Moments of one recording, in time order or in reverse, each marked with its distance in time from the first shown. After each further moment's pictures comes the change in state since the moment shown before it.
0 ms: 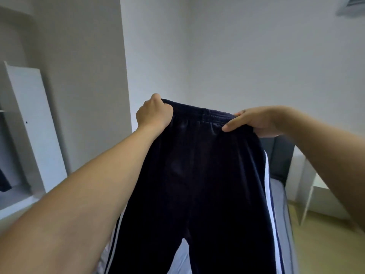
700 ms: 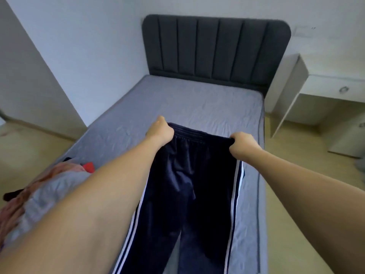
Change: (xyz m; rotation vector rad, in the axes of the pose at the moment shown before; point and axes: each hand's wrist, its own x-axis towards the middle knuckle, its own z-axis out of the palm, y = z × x) left_hand -0.200 -0.041 0.561 0.094 -0.885 -0.245; right_hand 0.224 0.561 0.047 -0.299 0.351 0.517
